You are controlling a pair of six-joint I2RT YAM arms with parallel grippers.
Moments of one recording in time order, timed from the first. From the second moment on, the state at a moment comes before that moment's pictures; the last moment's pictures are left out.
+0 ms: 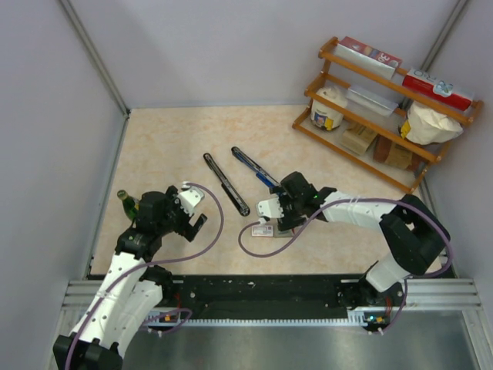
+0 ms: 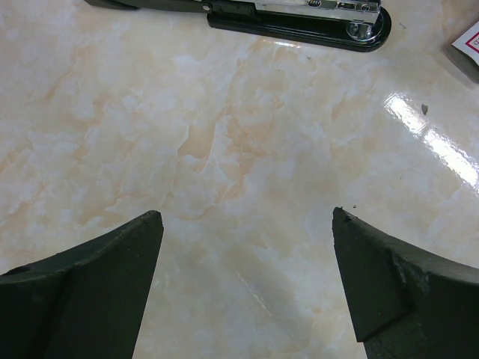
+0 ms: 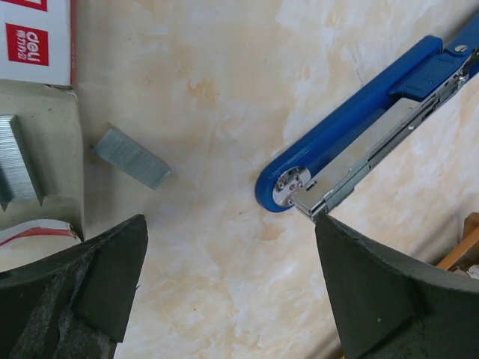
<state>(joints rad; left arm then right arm) -0.22 0.64 0.50 -0.50 0.29 0.45 0.75 1.54 0.82 -0.25 -0.03 -1.14</state>
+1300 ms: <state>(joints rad) -0.21 0.65 0.50 -0.50 0.29 0.46 0.82 1.63 0.85 -0.11 -0.14 -0.98</state>
